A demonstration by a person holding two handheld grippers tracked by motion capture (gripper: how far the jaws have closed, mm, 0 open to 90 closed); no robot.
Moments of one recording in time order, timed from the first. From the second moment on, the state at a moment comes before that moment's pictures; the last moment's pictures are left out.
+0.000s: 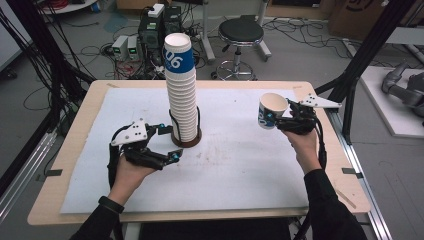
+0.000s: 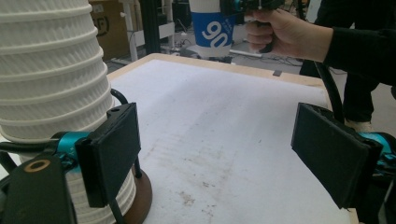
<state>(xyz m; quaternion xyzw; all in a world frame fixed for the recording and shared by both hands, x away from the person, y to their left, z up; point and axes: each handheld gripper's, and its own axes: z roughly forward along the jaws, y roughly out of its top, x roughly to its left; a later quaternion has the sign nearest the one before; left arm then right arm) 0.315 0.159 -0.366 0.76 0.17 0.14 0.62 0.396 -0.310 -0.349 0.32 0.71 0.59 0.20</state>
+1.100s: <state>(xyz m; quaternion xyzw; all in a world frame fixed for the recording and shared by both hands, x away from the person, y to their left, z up) 0.314 0.157 -0.370 0.76 0.17 0.14 0.62 0.431 -0.316 -0.419 0.41 0.69 0.55 0.22</state>
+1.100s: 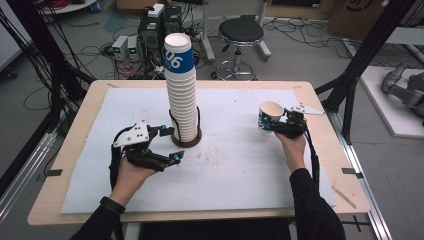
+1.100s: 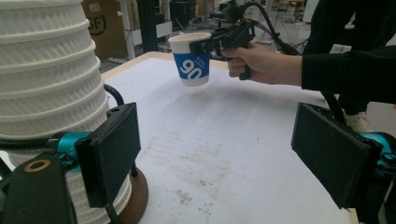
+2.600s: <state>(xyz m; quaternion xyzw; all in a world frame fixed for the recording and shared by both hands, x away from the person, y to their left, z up) 0.314 0.153 -0.370 0.76 0.16 0.14 0.62 0.425 -0.302 -0.432 0.46 0.72 0.46 0.25</state>
